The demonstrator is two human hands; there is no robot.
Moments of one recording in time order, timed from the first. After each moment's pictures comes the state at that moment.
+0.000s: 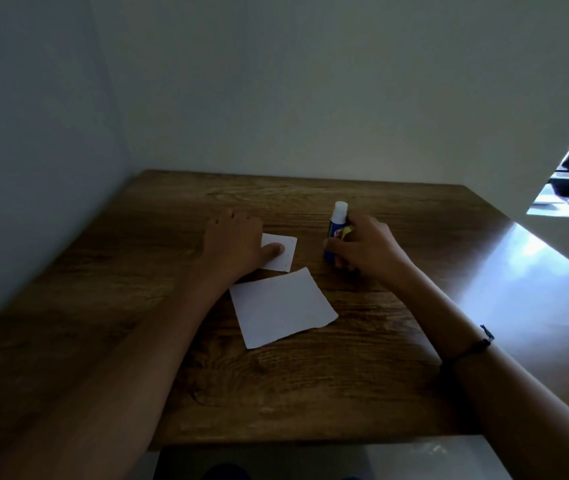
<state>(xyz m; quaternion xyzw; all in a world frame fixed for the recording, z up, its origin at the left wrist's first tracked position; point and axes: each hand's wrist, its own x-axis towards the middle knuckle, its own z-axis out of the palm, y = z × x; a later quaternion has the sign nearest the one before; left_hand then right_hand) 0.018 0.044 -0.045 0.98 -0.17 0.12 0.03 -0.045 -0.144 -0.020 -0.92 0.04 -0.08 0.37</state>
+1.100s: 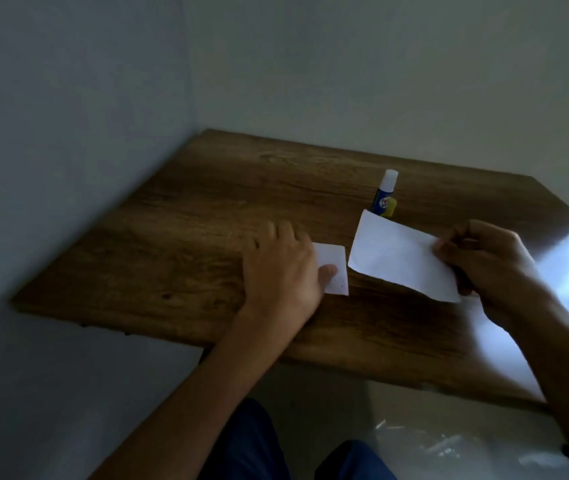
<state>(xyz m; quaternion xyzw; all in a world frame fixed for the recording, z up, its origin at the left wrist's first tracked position) -0.124 0.035 -0.050 0.98 -0.07 0.15 0.07 -0.133 -0.184 -0.021 -0.81 0.06 -0.10 0.57</state>
